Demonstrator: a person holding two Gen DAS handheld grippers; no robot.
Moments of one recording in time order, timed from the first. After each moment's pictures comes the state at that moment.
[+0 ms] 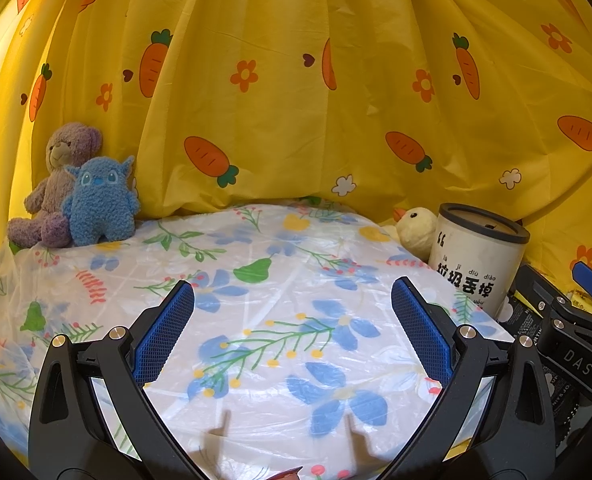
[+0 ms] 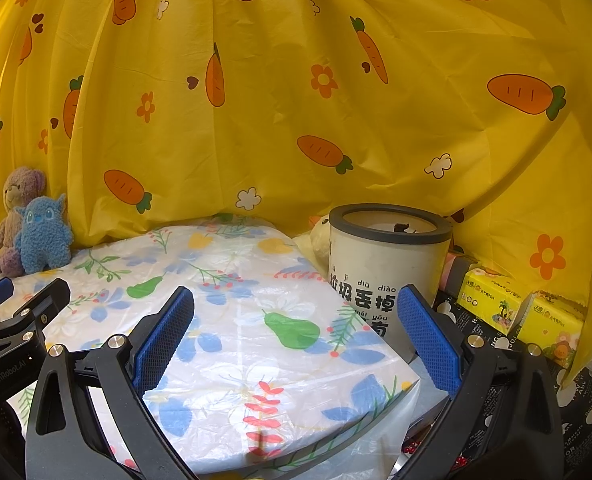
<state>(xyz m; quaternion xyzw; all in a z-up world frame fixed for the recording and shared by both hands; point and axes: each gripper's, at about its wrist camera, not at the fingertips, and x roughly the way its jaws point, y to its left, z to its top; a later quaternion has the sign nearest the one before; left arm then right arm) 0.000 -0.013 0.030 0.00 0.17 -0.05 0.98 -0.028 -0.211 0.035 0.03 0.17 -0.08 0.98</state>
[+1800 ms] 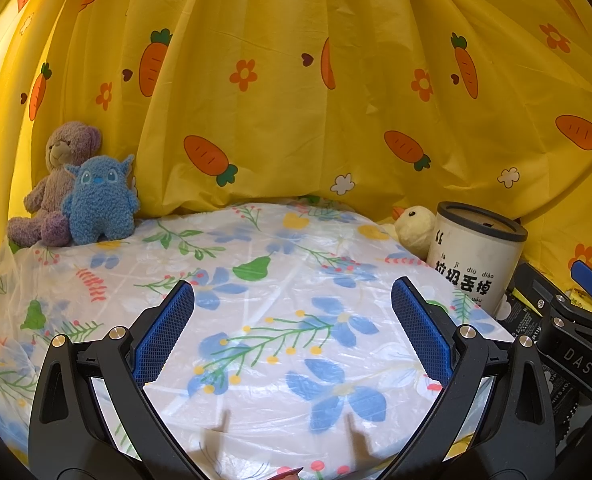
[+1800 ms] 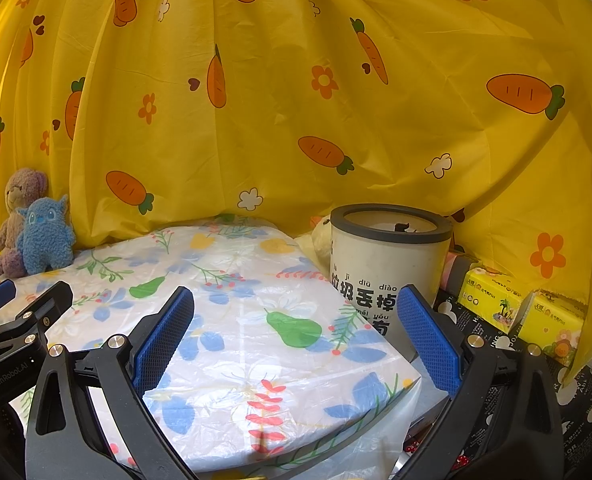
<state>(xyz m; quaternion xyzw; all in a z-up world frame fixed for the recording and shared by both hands) -0.002 -0.016 0.029 -0.01 0.17 -0.05 0.98 -0.030 -0.210 0.035 0.03 0.17 -0.08 0.98</state>
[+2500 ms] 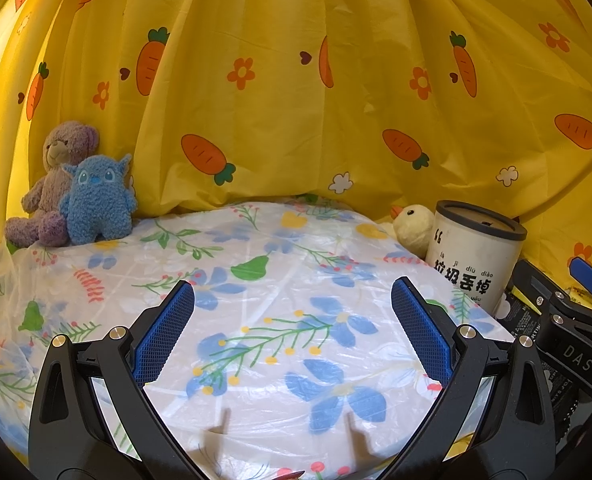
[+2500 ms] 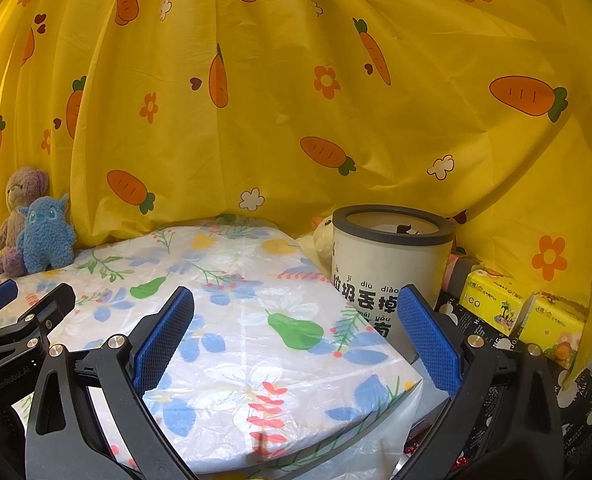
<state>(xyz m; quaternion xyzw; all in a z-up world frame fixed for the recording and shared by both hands) -0.002 -0.020 0.027 0.00 0.17 -0.05 0.98 -0.029 -0.207 0.036 0.03 0.17 -0.08 0.98</state>
